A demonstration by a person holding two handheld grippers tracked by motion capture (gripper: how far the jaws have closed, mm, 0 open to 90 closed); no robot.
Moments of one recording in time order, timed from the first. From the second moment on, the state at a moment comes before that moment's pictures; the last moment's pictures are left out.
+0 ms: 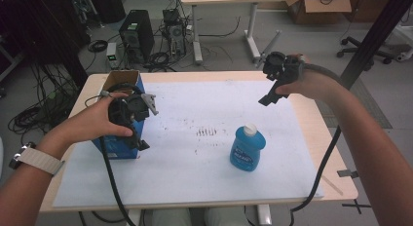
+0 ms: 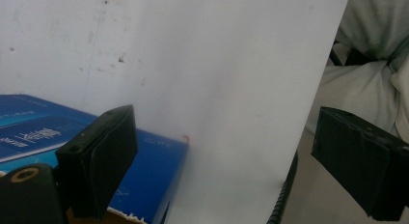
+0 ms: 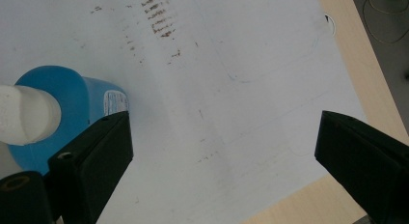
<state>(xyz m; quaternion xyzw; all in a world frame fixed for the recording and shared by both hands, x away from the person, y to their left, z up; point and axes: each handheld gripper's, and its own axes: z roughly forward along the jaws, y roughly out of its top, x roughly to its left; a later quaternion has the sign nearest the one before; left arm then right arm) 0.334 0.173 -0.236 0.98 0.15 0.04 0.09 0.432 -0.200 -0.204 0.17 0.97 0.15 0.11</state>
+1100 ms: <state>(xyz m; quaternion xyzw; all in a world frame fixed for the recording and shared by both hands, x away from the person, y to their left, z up) 0.331 0.159 -0.228 0.98 0.15 0.04 0.11 0.405 -0.209 -0.182 0.20 0.96 0.14 0.13</state>
